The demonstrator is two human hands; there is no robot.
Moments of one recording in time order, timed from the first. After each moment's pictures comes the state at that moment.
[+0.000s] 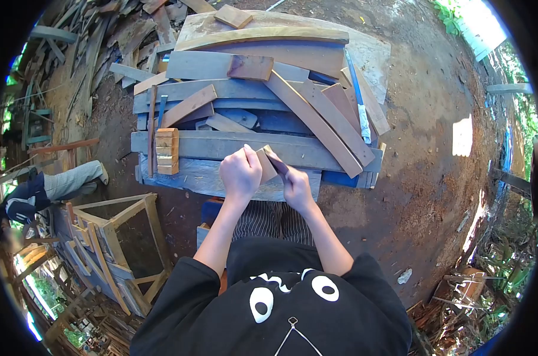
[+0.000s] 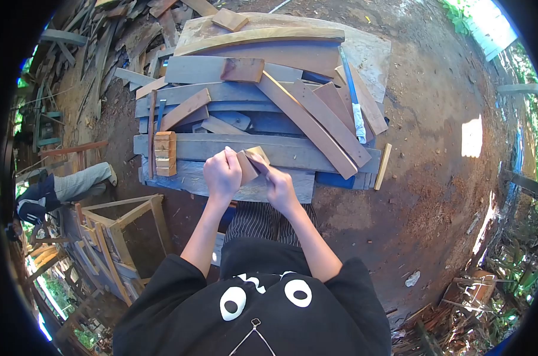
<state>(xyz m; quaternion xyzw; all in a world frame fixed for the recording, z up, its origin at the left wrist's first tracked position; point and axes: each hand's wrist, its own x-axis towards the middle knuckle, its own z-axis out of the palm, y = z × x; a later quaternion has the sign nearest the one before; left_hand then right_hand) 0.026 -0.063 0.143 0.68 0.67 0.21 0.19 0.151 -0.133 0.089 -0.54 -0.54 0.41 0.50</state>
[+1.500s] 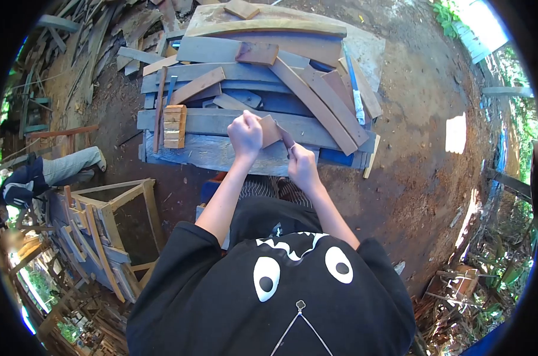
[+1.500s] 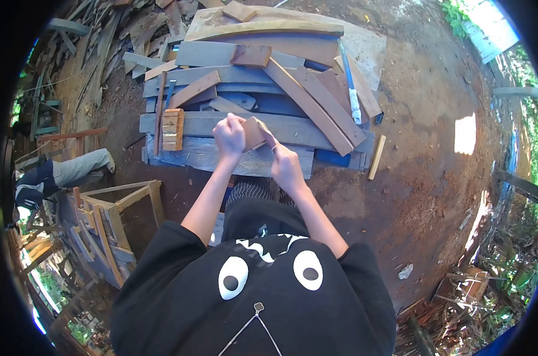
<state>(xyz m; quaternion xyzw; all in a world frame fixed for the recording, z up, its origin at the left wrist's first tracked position) 0.024 -0.064 0.146 0.56 0.69 0.35 0.29 0.151 -0.155 0.139 -0.59 -0.58 0.36 0.43</state>
